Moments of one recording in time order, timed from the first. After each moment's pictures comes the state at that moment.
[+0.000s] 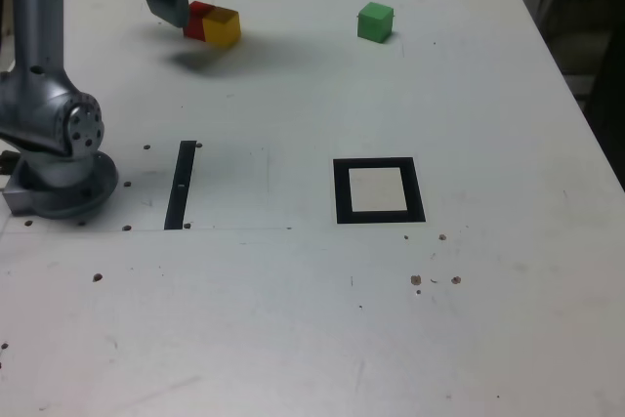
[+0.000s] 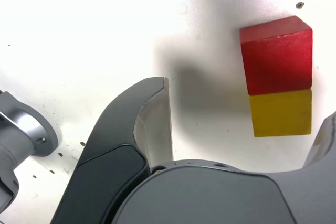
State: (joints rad) arm 1.14 1.99 -1.52 1.32 0.12 0.27
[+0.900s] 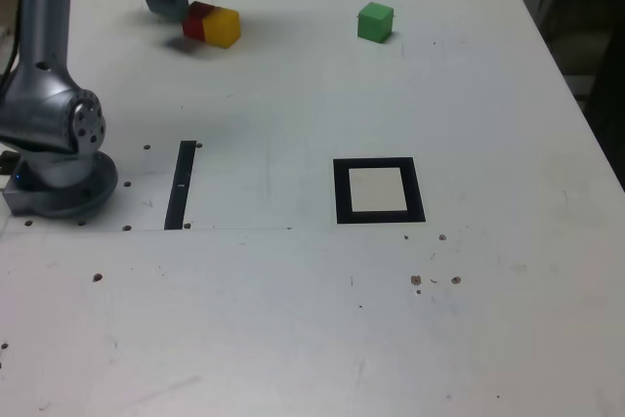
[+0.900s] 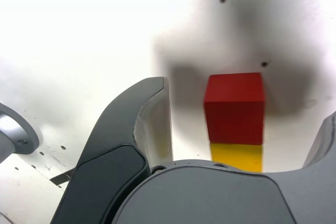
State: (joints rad) arm 1.25 2.15 -1.71 1.40 0.09 0.29
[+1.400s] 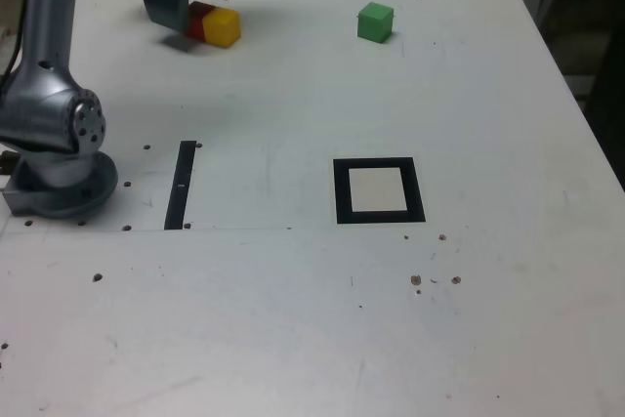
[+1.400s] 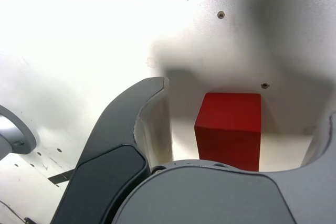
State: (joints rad) arm 1.26 2.22 -1.73 1.41 0.08 0.28
